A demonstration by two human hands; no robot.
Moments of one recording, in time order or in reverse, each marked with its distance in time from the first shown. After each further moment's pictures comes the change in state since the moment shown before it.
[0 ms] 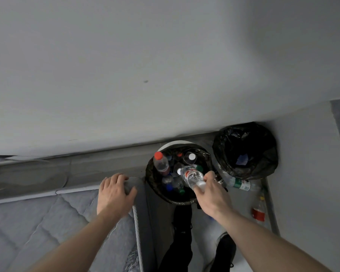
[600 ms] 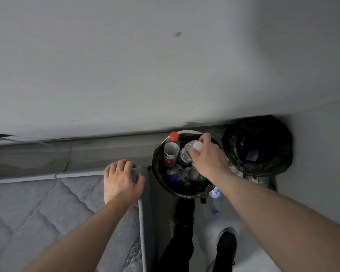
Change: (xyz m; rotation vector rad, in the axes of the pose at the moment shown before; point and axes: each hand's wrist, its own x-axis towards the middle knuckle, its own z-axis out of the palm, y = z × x) left_hand 0.005 0.003 0.022 -0.034 0.173 0.017; right_hand 0.060 -0.069 -0.008 -0.038 0.139 -0.169
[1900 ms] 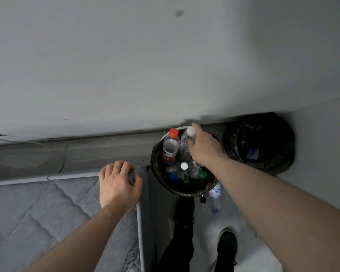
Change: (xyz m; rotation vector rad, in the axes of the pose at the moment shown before) left_hand -0.002 -0.005 0.009 -0.050 0.120 0.049; right_hand 0.041 -0.005 0.015 -0.055 -0.111 -0.034
